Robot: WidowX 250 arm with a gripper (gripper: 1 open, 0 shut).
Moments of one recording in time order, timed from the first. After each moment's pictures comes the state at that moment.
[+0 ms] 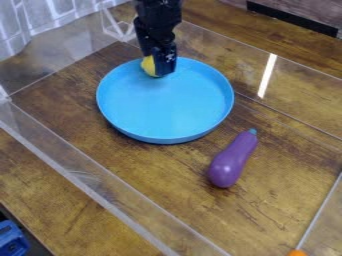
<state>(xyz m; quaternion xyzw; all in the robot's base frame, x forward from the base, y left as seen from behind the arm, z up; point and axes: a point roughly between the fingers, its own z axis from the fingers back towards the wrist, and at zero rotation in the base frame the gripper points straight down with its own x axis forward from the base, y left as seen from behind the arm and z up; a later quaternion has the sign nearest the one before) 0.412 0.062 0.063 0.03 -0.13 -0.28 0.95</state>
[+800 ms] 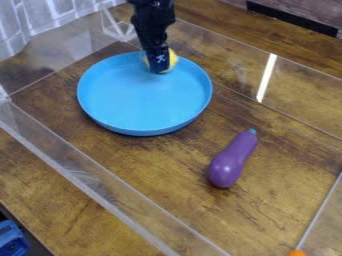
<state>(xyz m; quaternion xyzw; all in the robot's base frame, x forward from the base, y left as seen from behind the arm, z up) 0.404 0.066 0.034 0.02 -0.10 -0.34 0.93</state>
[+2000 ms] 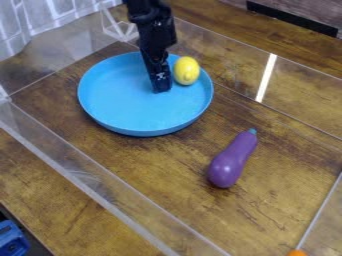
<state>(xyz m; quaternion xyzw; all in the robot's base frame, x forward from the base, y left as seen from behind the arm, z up) 0.415 0.064 0.031 0.00 -0.14 -0.37 0.92</state>
